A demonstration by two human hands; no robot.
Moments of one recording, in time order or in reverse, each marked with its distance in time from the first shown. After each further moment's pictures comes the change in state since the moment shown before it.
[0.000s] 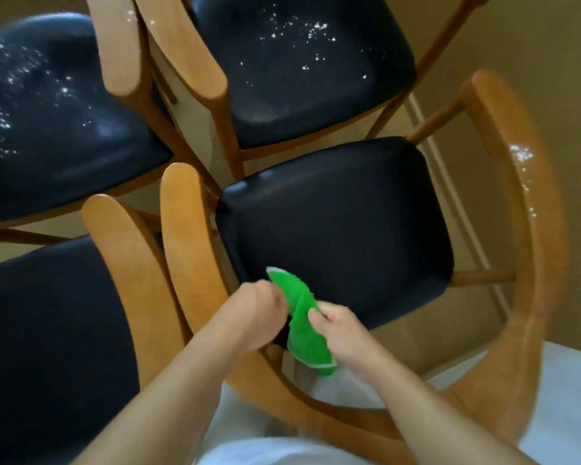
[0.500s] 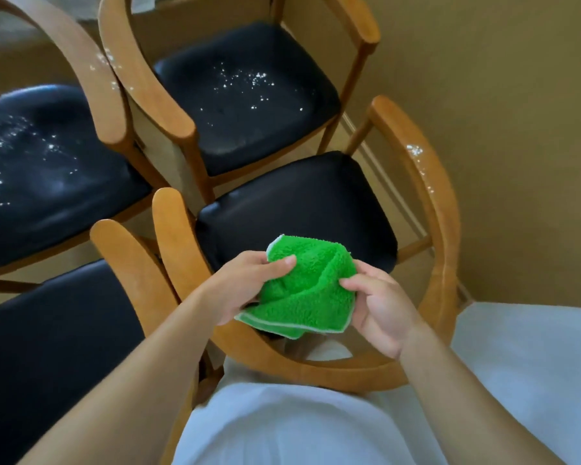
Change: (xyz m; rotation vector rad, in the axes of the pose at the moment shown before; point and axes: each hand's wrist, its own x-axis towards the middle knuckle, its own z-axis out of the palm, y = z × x) left_hand -0.069 0.024 -0.039 -1.054 -0.357 0.210; right_hand -0.151 -0.062 -0.023 0.713 0.058 -0.221
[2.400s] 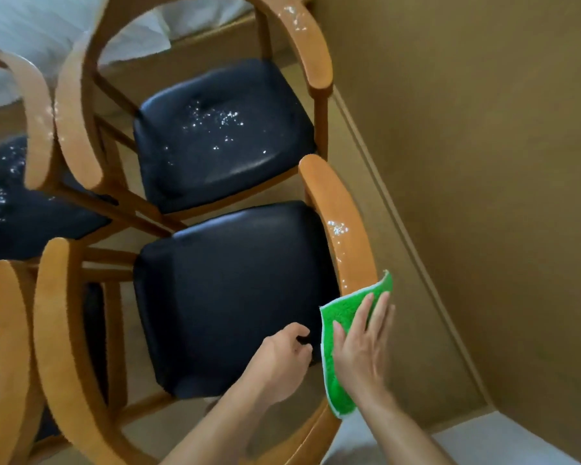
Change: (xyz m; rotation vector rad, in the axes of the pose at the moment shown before) left_hand 0.237 0.036 0.267 0.671 0.515 -0.178; right_hand 0.149 -0.089 -0.308 -1.590 0.427 -0.435
